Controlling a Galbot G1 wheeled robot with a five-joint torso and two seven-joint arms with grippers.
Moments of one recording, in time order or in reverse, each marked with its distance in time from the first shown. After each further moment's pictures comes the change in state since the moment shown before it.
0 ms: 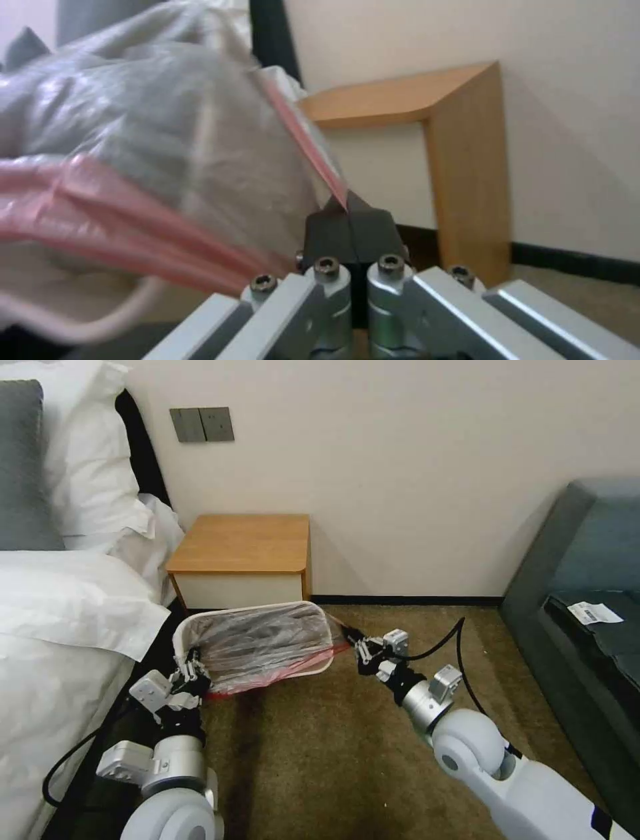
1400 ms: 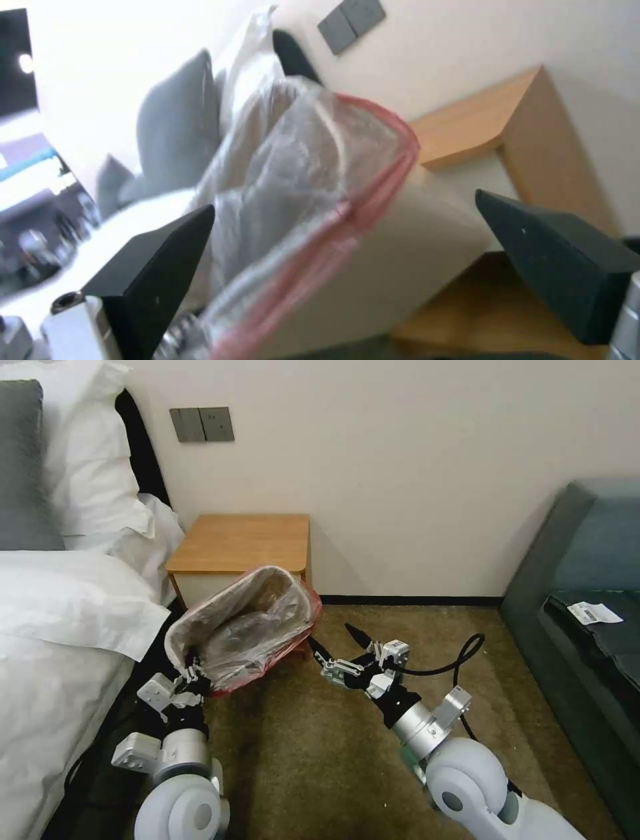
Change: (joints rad) left arm -0.038 -0.025 -0.023 0.080 -0.052 0.009 -0.008; right arm -0.104 0.117 0.031 0.136 0.186 0.047 0.023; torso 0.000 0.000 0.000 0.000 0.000
